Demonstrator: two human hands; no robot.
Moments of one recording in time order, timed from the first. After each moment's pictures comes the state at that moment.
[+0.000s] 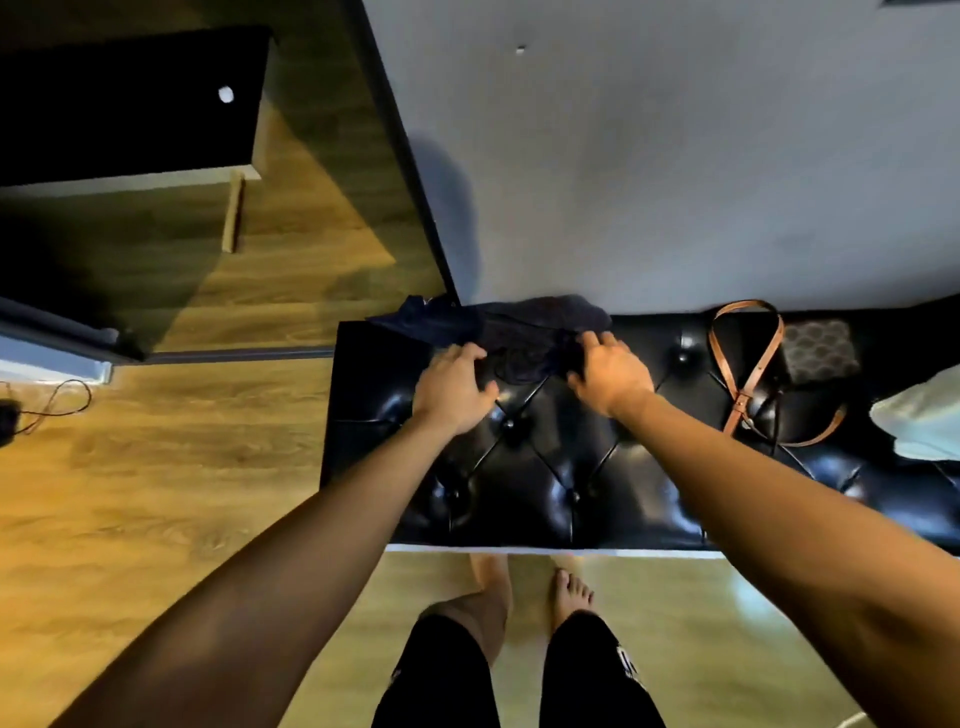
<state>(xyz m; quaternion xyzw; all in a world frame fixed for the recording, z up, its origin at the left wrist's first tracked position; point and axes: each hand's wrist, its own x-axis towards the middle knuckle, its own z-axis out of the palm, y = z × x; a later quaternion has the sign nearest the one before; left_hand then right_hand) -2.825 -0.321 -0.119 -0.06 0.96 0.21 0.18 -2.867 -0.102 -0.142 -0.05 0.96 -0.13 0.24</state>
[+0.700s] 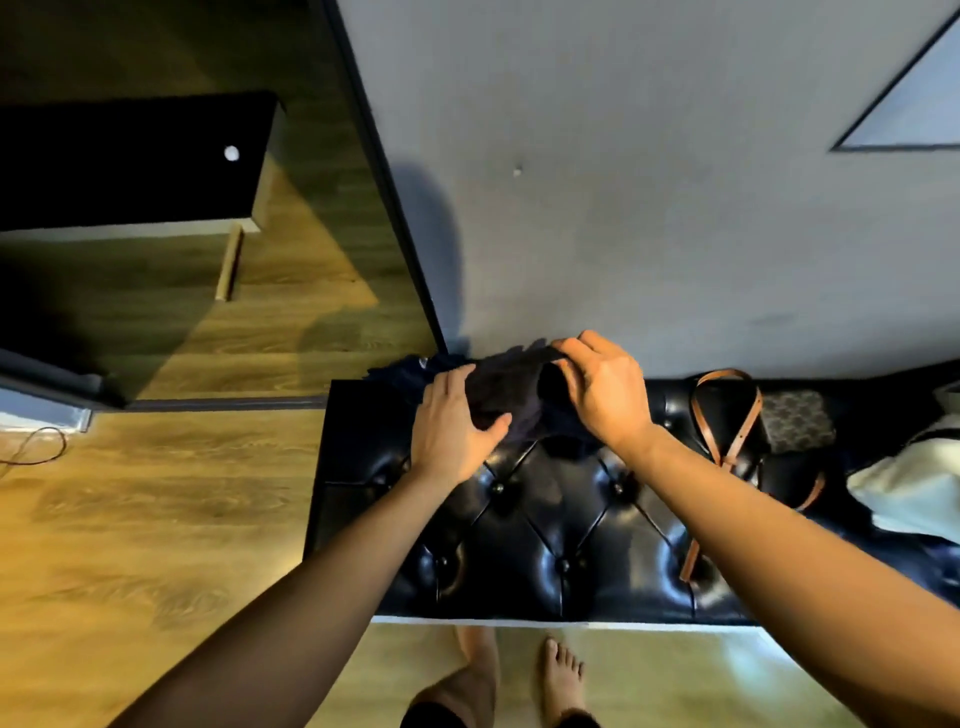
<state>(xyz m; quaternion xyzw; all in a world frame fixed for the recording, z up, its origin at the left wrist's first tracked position) -2.852 -0.312 -0.098 -0.07 0.95 0.30 0.04 -2.910 -0.114 -0.083 -0.18 0.94 -0.28 -0.09</state>
